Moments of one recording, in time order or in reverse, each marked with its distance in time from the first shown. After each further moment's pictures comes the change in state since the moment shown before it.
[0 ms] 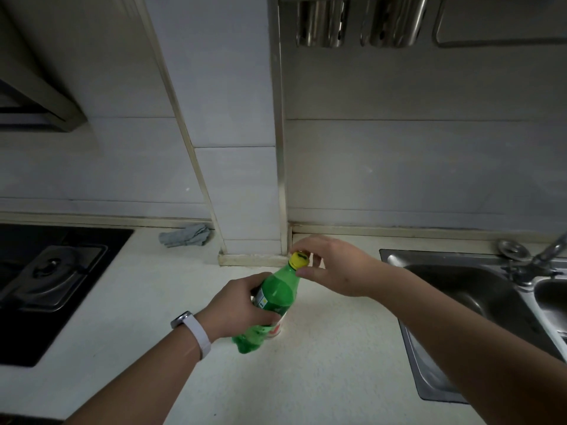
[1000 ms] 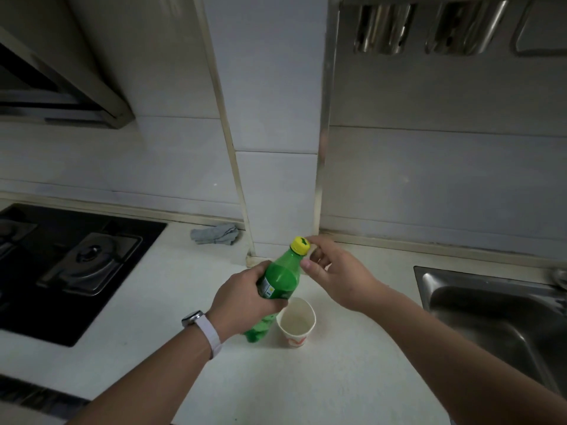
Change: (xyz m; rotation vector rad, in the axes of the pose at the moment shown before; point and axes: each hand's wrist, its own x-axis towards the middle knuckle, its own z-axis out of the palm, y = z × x) left_hand -0.006 -0.010 -0.037 0.055 0.298 -0.076; right_hand 0.047 -0.015 0.041 0.315 0.146 0.089
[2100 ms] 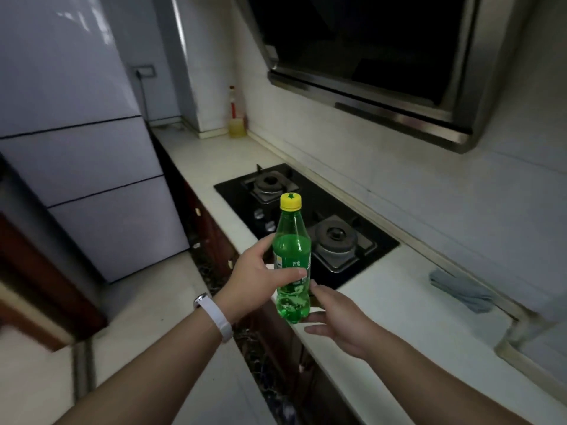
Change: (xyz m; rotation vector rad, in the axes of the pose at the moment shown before) left_hand -0.241 -0.277 -0.330 -0.576 0.764 -0.205; right_hand 0.058 -0.322 0.425 0.620 -0.852 0.290
